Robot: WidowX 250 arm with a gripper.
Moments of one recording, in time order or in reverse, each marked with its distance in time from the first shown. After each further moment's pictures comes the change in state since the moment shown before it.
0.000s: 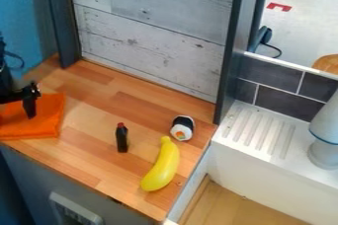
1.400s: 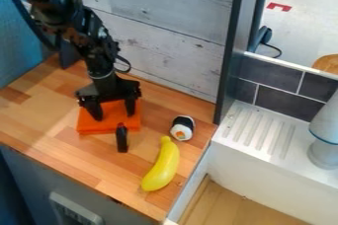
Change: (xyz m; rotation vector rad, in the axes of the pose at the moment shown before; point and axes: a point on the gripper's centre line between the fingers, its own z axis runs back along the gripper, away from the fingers) arm -0.038 -0.164 -0.005 -0.127 -0.017 -0.177
